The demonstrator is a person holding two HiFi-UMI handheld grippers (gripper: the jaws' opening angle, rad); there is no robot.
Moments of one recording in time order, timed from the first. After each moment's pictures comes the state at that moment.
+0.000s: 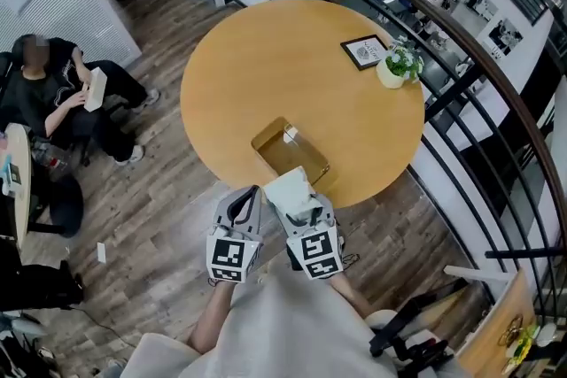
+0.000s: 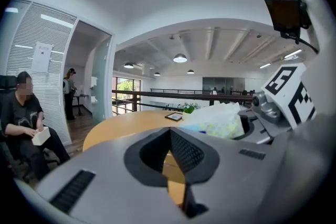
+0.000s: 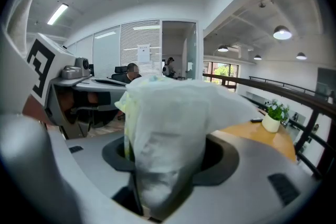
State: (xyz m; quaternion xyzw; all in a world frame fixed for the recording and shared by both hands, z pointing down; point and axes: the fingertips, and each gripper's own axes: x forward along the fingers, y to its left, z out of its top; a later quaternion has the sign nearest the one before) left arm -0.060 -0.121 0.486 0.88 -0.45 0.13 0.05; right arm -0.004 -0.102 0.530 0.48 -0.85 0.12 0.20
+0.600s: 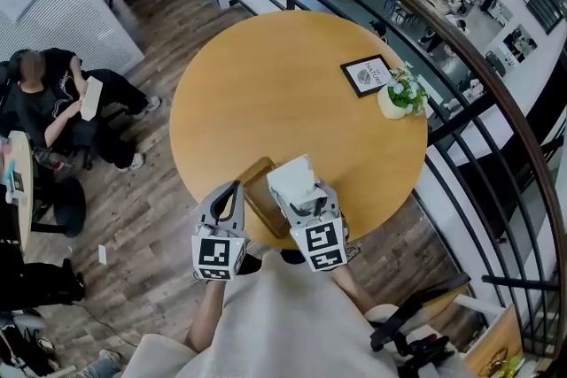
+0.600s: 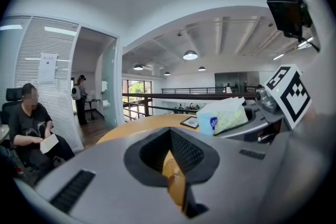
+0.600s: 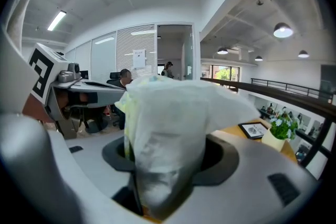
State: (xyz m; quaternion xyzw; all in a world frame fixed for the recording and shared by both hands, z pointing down) left arm -0.039 -0.206 0.462 0.85 -0.51 0.14 0.03; right arm 0.063 -0.202 0.508 0.47 -0.85 0.11 0.18
